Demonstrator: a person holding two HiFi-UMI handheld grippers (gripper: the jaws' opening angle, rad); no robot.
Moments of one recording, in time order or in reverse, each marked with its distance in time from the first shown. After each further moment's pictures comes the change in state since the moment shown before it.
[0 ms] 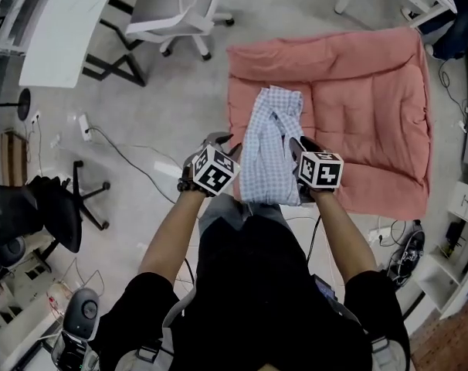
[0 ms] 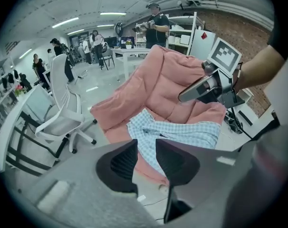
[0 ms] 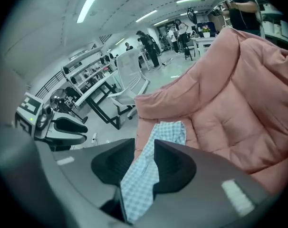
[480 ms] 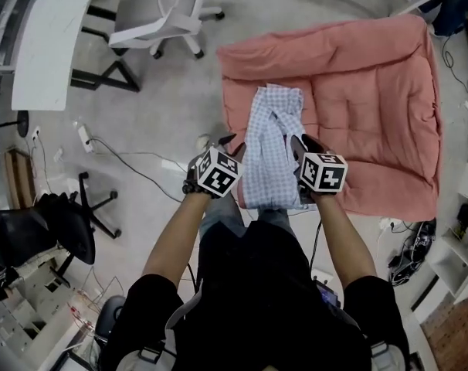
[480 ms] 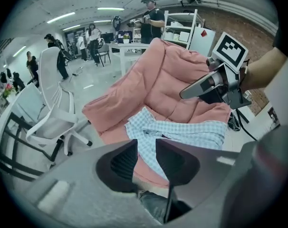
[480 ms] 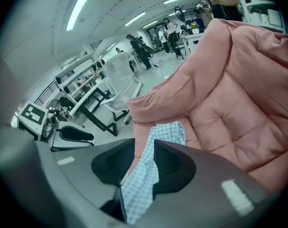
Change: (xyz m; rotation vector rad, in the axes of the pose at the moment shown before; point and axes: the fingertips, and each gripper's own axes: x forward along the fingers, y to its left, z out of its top) left arm 0.054 0.019 0.013 0.018 0.032 -0.054; right arm 0.028 -0.023 0.013 0.117 -0.034 -0.030
